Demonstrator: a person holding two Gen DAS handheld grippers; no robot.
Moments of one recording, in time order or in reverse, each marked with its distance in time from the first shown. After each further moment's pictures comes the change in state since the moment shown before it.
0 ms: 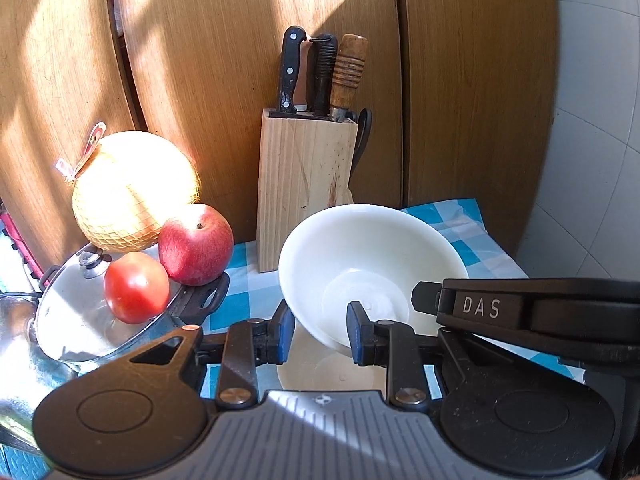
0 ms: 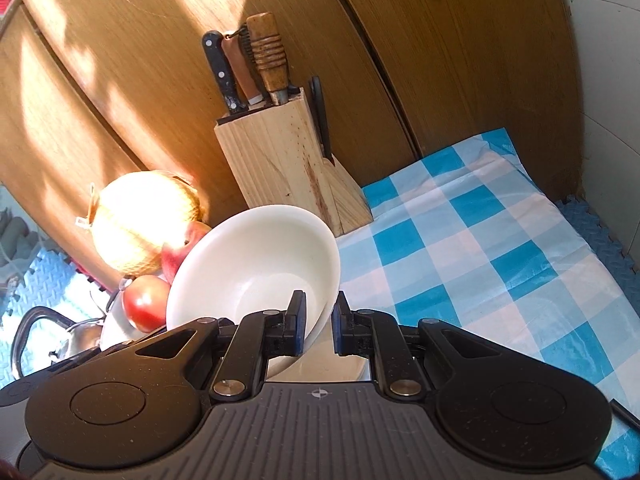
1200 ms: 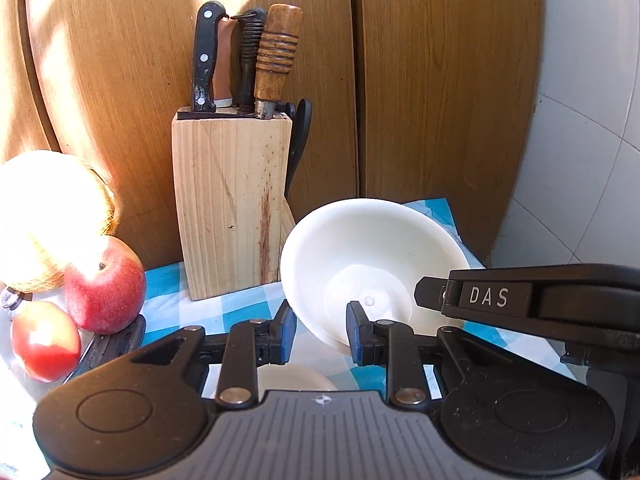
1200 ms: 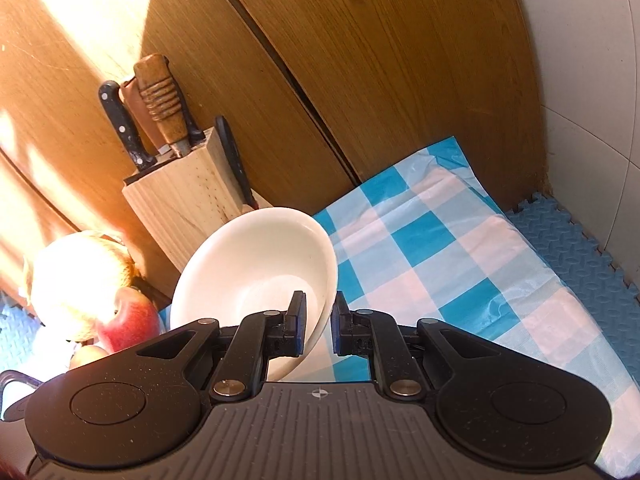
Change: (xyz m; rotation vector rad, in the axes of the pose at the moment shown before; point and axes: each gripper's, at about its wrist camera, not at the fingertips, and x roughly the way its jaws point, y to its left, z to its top) left arm 0.074 -0.034 0.034 0.034 0.048 -0.101; right arm 0.034 -0.053 0.044 0.112 -0.026 -0.090
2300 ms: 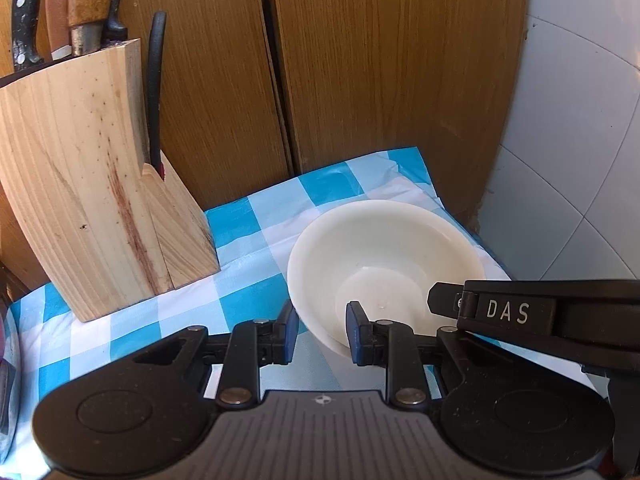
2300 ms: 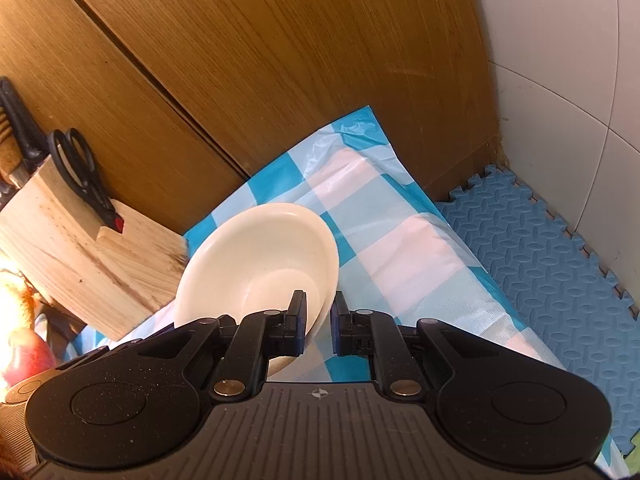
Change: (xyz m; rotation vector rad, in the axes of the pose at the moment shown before) left arm 0.125 -0.064 0.006 0.094 0.135 -0.069; right arm 0.076 -0.084 0.028 0.090 0.078 -0.134
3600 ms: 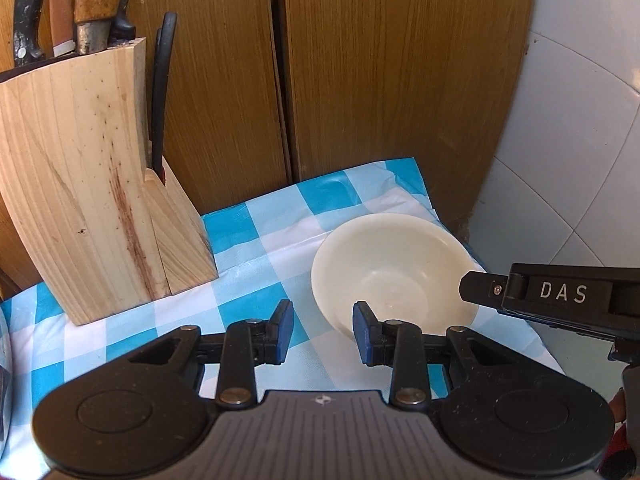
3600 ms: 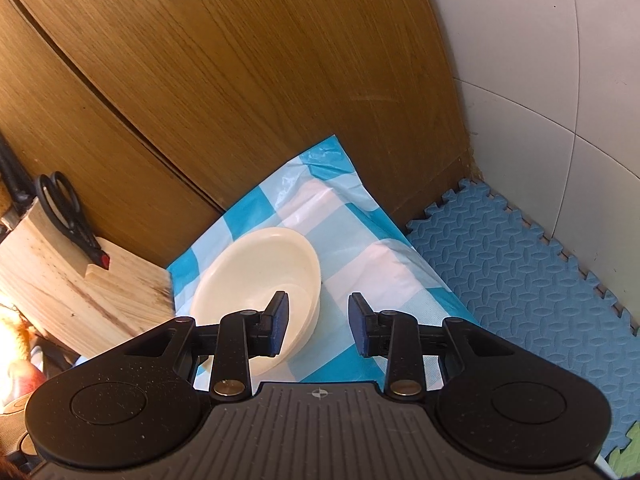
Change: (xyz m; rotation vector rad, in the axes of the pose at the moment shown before) left arm 0.005 0.014 0.010 -0.039 0.000 -0.050; right arm -0.013 -0.016 0.009 0.060 -0.069 -0.043
